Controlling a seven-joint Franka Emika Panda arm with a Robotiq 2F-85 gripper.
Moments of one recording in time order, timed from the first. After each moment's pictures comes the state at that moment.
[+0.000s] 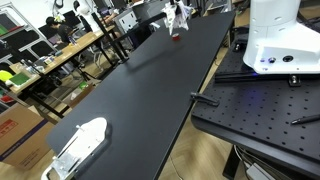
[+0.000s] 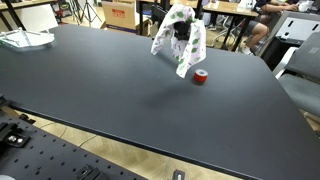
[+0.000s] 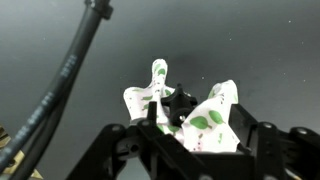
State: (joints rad) arm -0.18 -0.26 -0.22 -2.53 0.01 2.38 -0.24
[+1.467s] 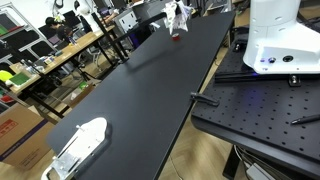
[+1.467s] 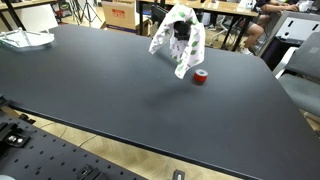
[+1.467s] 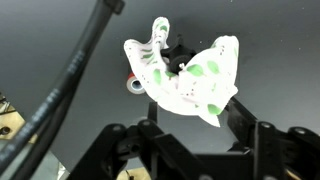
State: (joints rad) arm -0.16 -0.25 -0.24 -2.48 0.09 2.46 -0.33
